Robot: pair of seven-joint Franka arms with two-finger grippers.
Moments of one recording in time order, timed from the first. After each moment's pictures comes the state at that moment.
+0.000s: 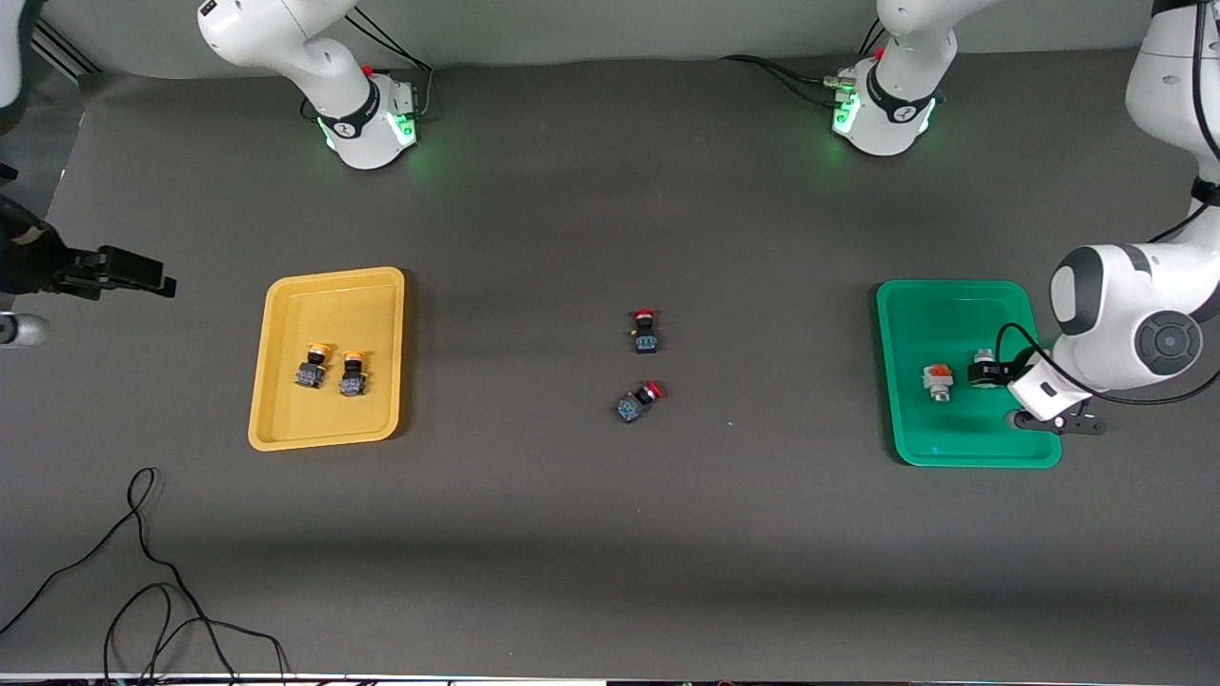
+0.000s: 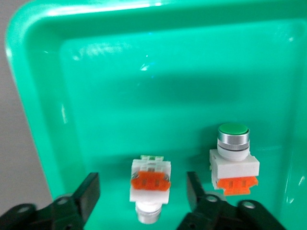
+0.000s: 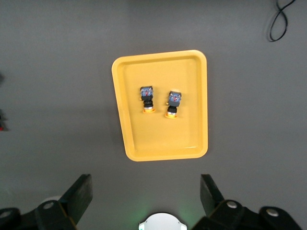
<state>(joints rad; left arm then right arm) 0.44 0.46 -0.29 -1.99 0.25 2.26 0.08 0.58 0.15 -0.67 -1.45 0.12 1.40 -0.07</state>
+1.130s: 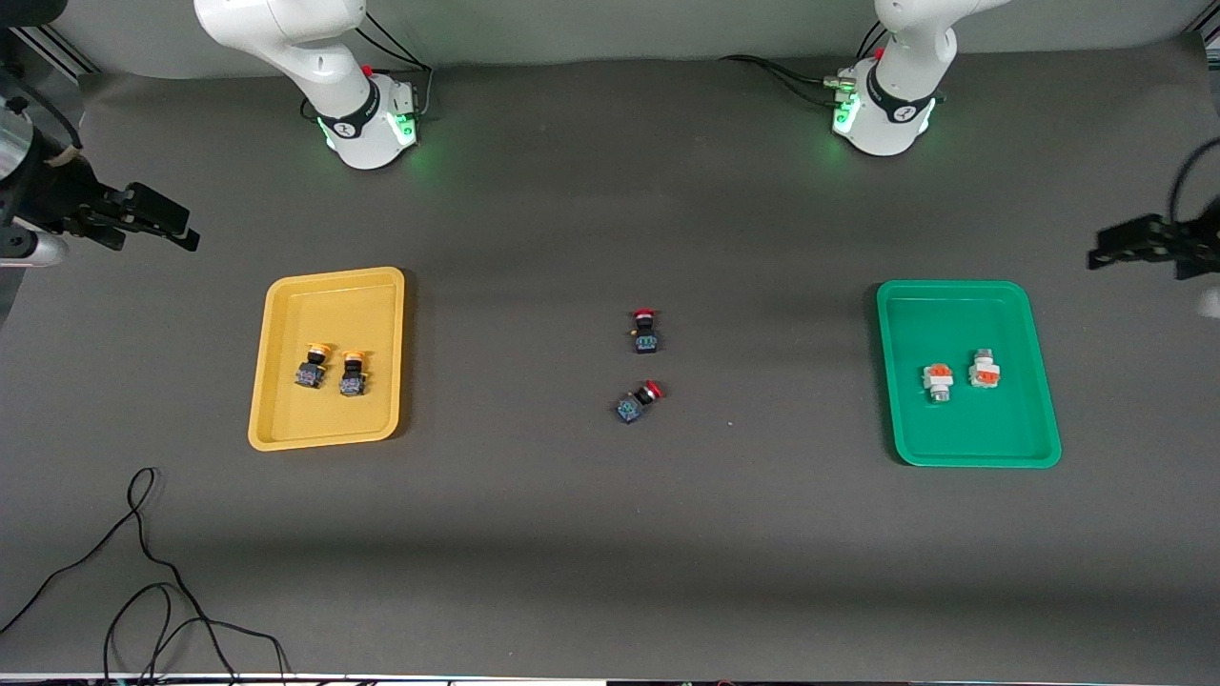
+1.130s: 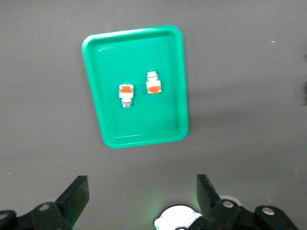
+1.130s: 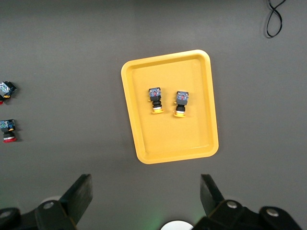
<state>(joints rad) 0.25 0.09 -0.23 -1.49 0.02 1.40 0.18 0.16 -0.13 -0.14 -1.71 0.03 1.53 0.10</state>
